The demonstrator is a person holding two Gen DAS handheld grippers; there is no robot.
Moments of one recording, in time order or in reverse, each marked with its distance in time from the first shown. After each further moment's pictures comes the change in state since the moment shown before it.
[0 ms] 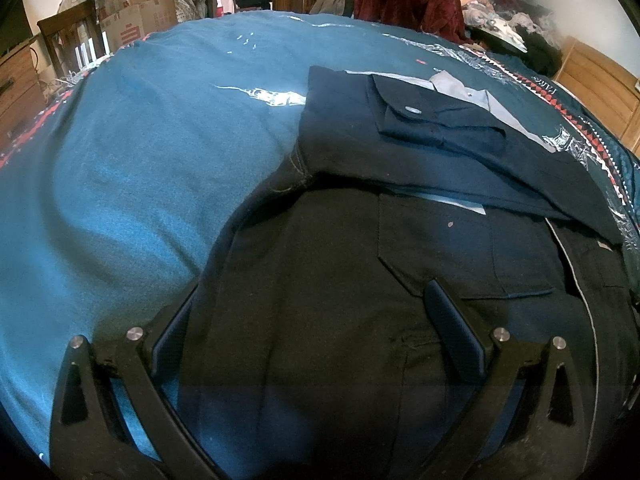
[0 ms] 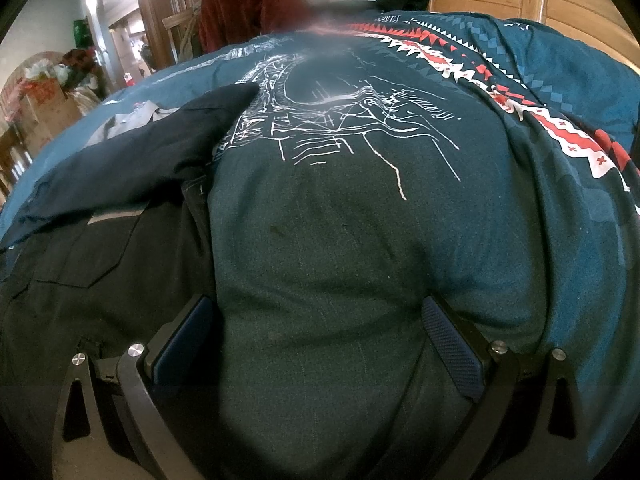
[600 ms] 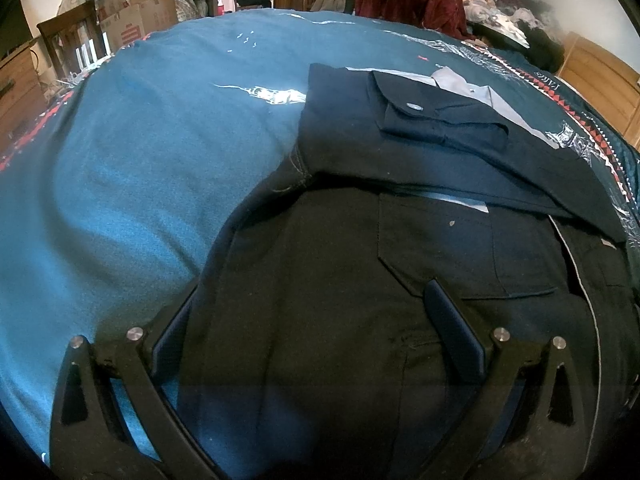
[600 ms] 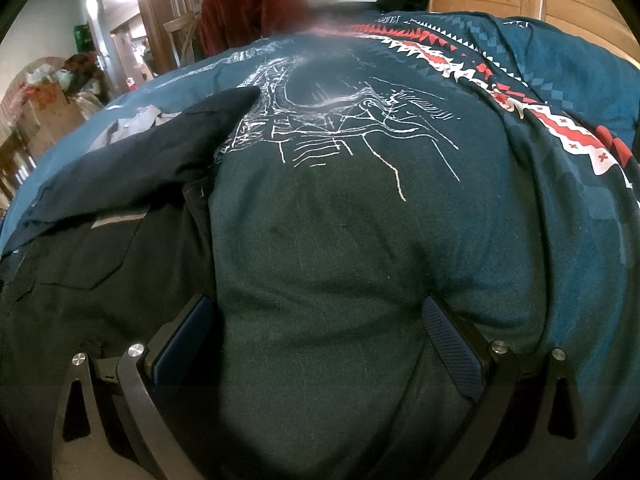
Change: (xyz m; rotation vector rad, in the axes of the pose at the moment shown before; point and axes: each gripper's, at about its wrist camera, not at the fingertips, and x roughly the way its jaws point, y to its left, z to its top) left arm 0.001 -0.001 0.000 0.006 0.007 0.015; right arm 0.000 -0.005 0.002 0.011 -0.007 0.028
